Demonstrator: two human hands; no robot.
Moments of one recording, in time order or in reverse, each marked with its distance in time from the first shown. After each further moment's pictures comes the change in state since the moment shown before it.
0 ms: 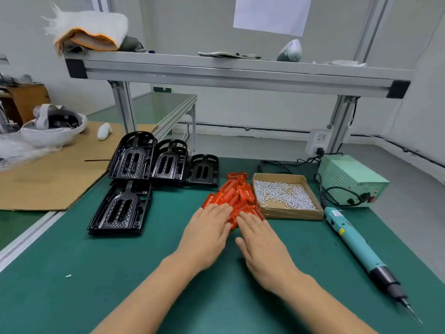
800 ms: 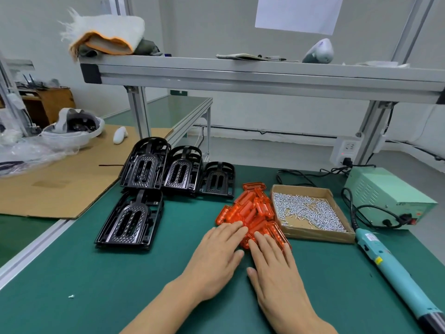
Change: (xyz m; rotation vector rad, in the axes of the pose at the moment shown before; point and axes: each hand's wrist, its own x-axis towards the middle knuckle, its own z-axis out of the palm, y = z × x) left_hand 0.004 -0.028 0.021 -0.097 -0.012 0.098; right_hand 0.002 -0.012 0.013 -0.133 0.200 0.015
